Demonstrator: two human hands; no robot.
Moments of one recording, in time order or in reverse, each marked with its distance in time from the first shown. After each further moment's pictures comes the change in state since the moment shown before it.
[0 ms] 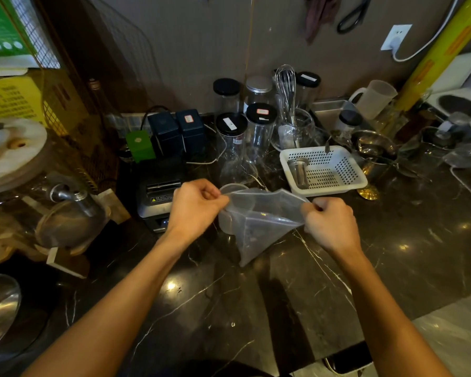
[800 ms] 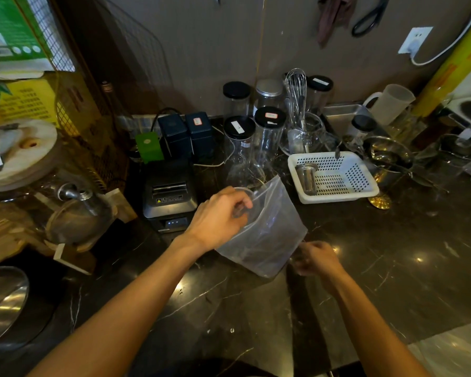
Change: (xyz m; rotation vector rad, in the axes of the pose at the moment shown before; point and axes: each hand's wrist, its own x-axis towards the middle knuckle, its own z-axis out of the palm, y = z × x) left_hand 0.002 0.008 0.025 0.364 -0.223 0.310; right_hand 0.045 0.107 0.071 0.439 -0.314 0.506
